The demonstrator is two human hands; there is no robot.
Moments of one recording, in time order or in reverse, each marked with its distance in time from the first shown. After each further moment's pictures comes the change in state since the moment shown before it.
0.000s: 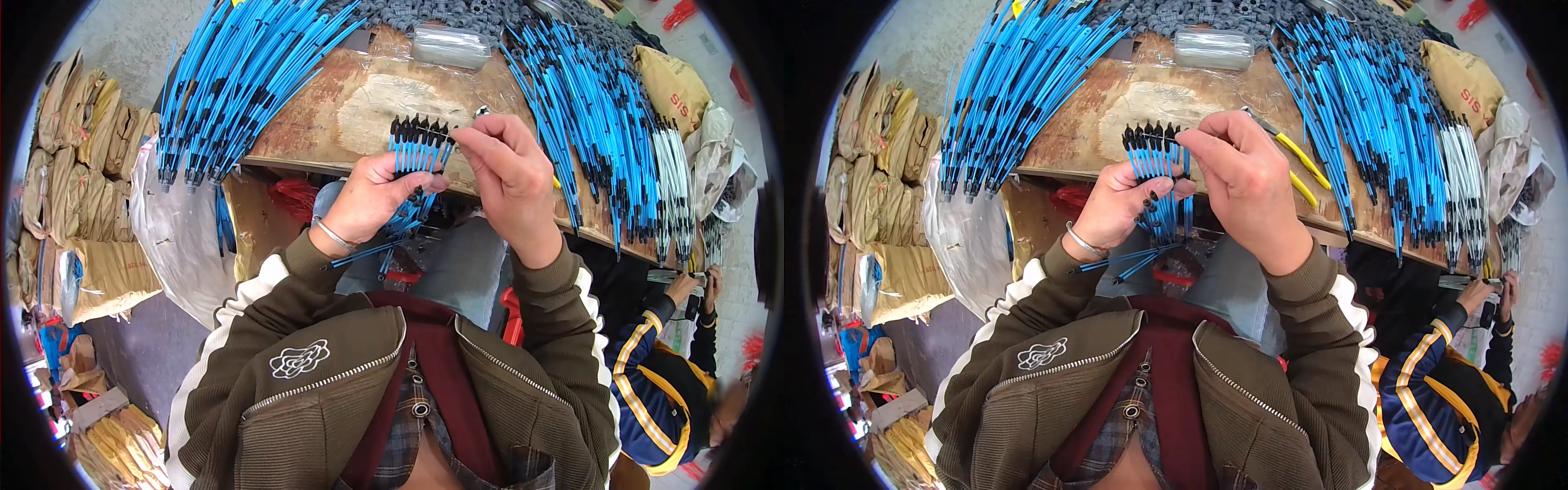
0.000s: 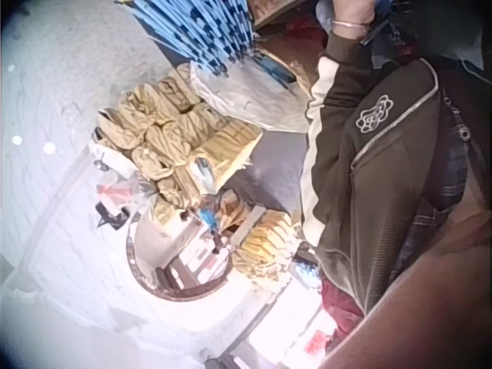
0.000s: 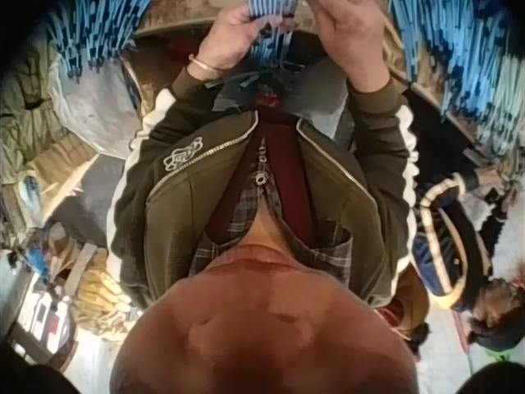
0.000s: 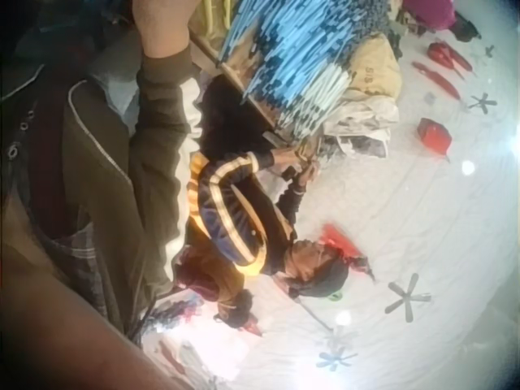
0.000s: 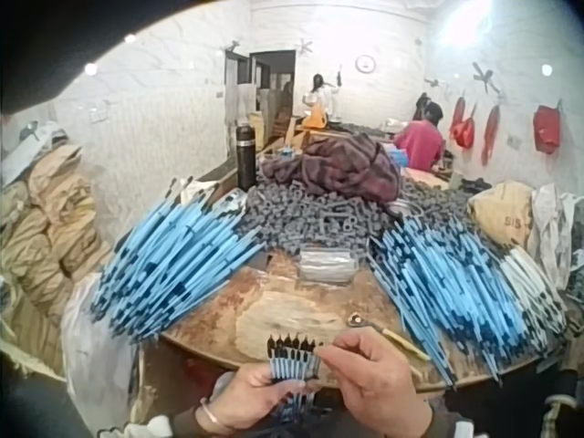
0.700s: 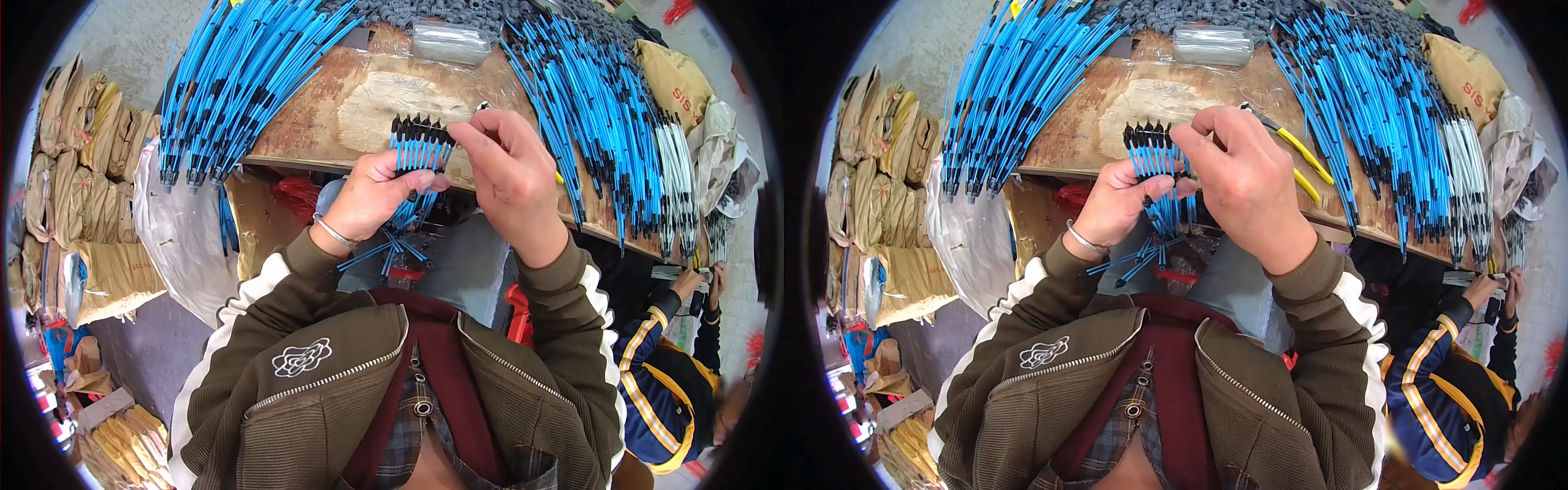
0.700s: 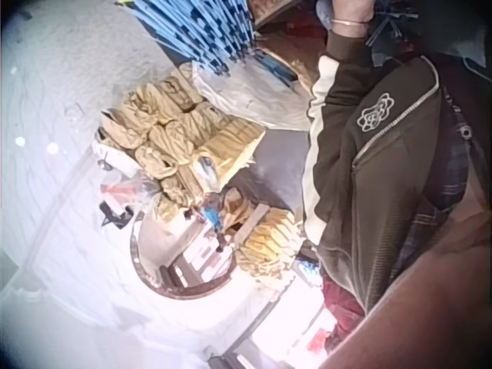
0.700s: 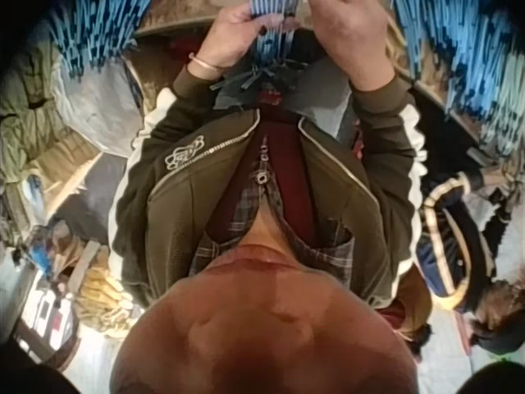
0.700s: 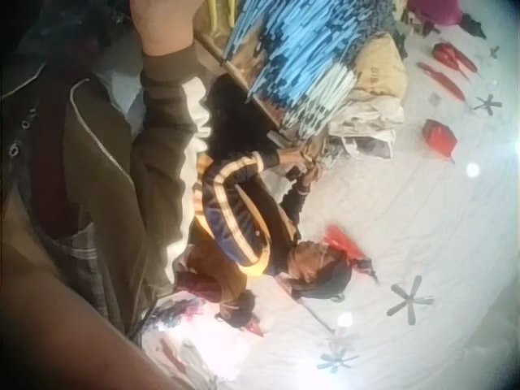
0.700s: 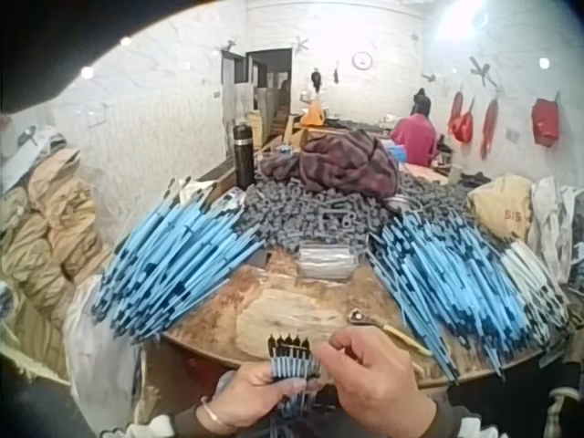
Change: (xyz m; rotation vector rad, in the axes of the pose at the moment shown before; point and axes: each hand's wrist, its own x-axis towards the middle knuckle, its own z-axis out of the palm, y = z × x) left_hand 0.000 0.001 0.000 0.023 -0.025 -0.011; right_hand 0.005 -0.003 -0.003 -0.206 0.000 -0.167
